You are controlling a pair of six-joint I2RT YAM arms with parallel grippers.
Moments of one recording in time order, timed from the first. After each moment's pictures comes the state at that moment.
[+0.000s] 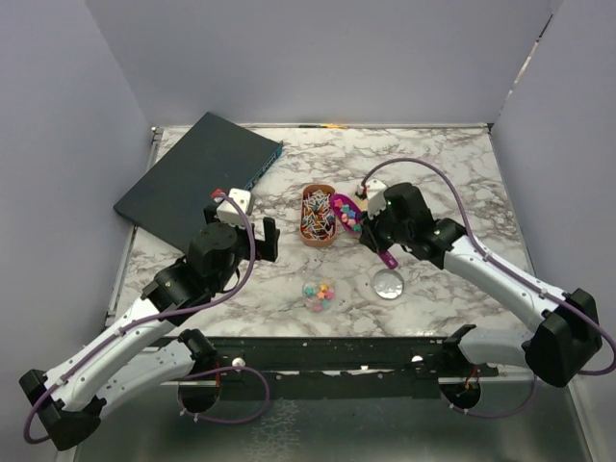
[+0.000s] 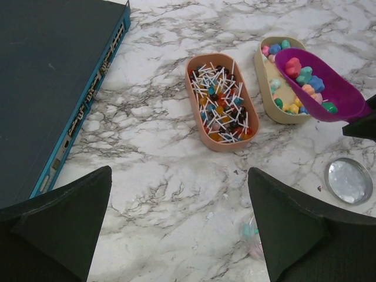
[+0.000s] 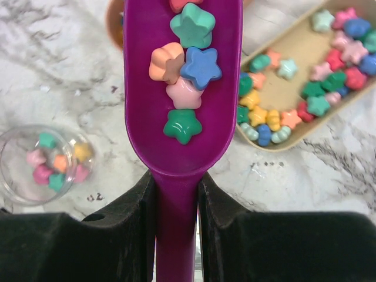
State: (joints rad) left arm -0.80 0.73 0.80 -0.39 -0.44 -0.25; right arm 0.59 1.25 0.95 -0.42 -0.07 -0.03
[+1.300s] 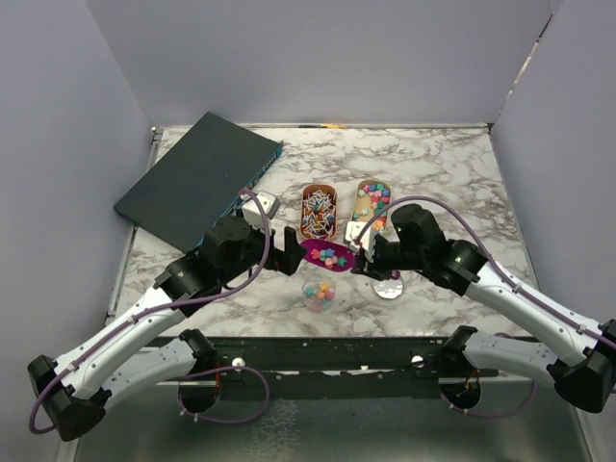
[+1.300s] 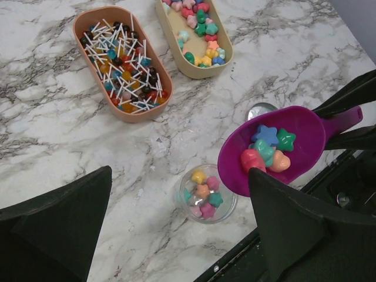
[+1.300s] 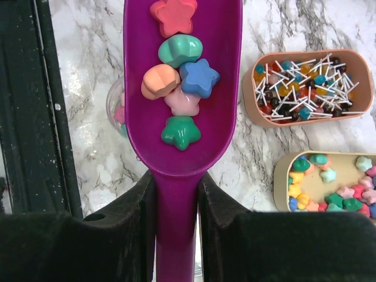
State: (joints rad) left arm -0.80 0.82 0.82 -0.38 -0.07 -0.33; right arm 0.79 1.03 0.90 -0.52 -0.37 -0.52
